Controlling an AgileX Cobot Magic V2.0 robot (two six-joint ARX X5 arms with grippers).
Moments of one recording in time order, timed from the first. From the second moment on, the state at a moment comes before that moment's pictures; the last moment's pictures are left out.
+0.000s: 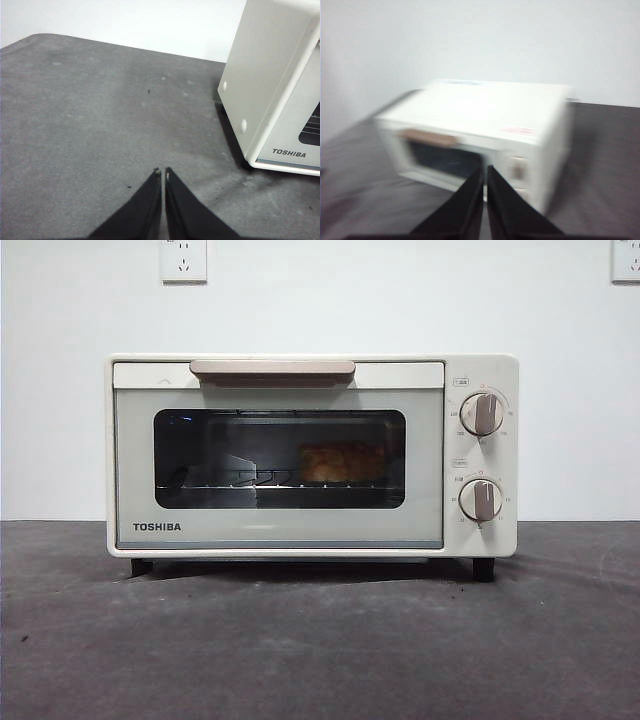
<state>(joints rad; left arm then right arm) 0.00 0.00 0.03 -0.18 0.00 -0.16 0.33 0.34 0.85 -0.63 -0.16 0.18</state>
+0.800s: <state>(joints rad) 0.00 0.00 0.03 -0.18 0.00 -0.15 0.03 0.01 0.02 -0.17 -0.14 -0.01</state>
